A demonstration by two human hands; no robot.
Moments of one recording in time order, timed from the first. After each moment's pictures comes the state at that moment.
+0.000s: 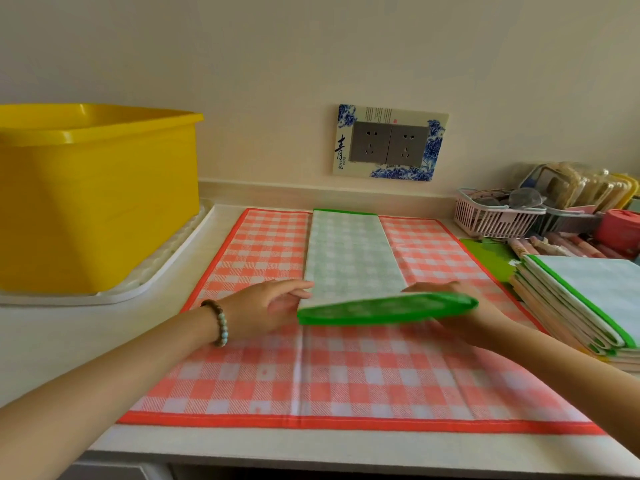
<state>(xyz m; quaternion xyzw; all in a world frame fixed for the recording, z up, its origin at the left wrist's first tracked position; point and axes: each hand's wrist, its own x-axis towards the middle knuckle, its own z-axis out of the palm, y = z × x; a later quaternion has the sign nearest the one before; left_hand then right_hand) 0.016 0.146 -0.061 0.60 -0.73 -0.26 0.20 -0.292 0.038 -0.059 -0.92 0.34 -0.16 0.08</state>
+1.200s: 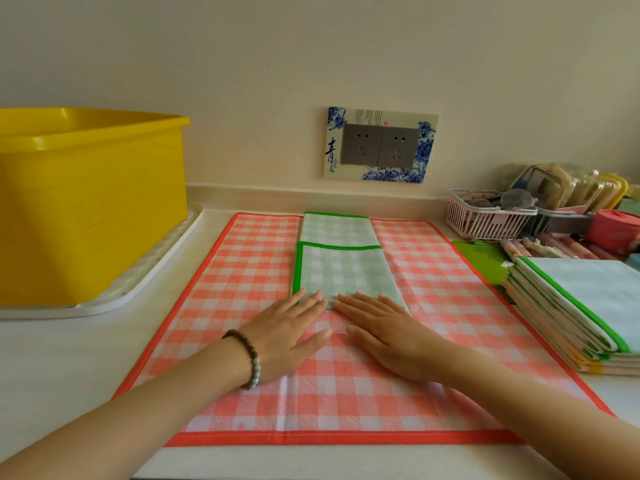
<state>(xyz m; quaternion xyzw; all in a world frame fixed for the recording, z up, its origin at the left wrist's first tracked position) -0.029 0.142 -0.081 0.62 -0.78 -0.09 0.02 -0.233 0.072 -0.078 -0.94 0.32 -0.03 0.10</state>
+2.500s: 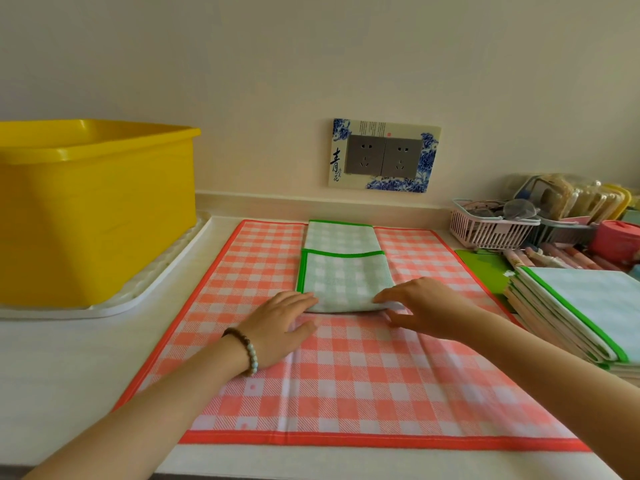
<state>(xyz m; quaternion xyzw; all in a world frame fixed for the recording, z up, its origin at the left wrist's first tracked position) -0.020 0.136 -0.076 0.65 -0.73 -0.12 0.14 -0.260 0.024 -0.040 -0.95 0.31 -0.02 -0.05</state>
